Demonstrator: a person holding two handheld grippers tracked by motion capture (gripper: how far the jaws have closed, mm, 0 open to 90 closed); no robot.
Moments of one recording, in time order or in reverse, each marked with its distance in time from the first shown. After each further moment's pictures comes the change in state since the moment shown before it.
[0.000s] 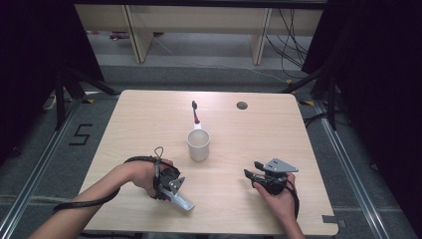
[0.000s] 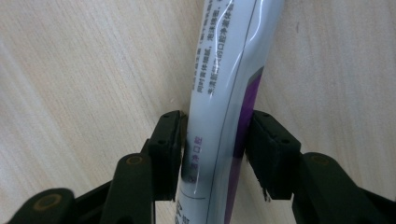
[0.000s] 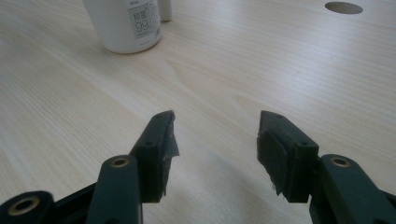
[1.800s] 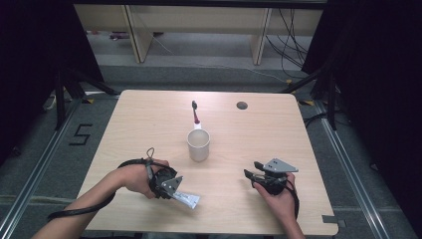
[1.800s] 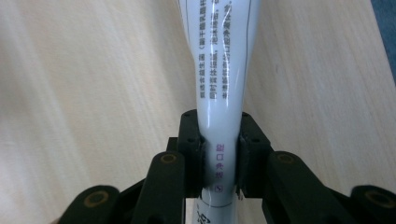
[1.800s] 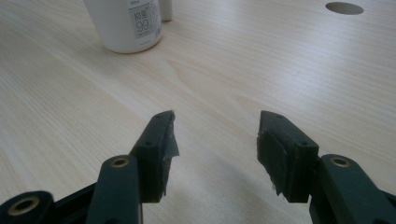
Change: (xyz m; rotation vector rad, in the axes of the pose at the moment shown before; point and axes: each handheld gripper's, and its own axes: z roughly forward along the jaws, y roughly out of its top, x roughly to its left) left arm -0.014 -0.006 -0.015 -0.196 0.100 -0.046; right arm 0.000 0.000 0.000 -0.004 -0.001 -0.010
